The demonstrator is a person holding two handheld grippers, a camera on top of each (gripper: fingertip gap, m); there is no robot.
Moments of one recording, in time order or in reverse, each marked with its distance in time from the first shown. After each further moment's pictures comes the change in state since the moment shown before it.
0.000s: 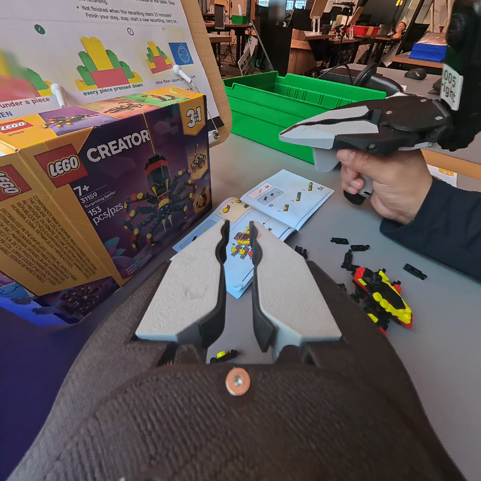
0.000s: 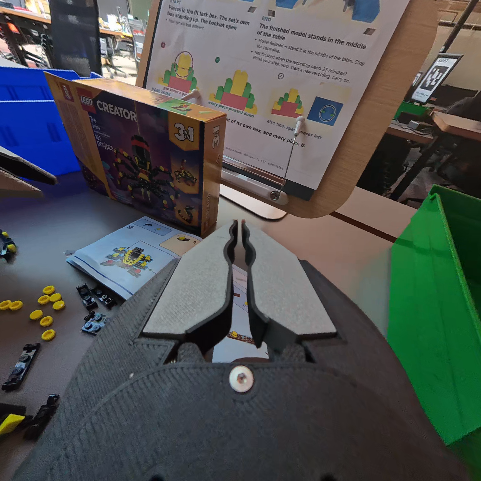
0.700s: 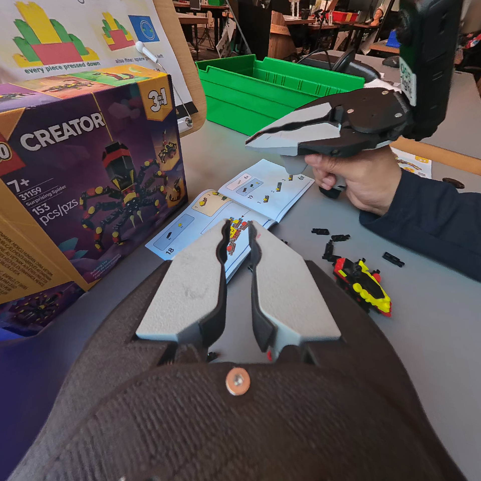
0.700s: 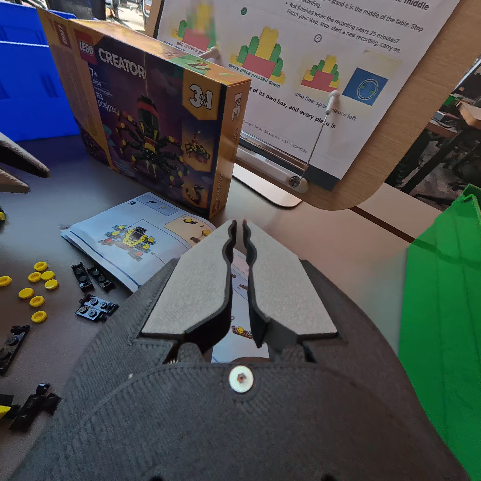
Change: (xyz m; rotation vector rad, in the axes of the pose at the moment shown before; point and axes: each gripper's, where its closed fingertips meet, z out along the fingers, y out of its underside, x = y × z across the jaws) left arm 0.021 0.010 0.008 -0.040 0.076 -0.004; right arm -0.013 0.019 0.013 -0.095 -0.038 -0.077
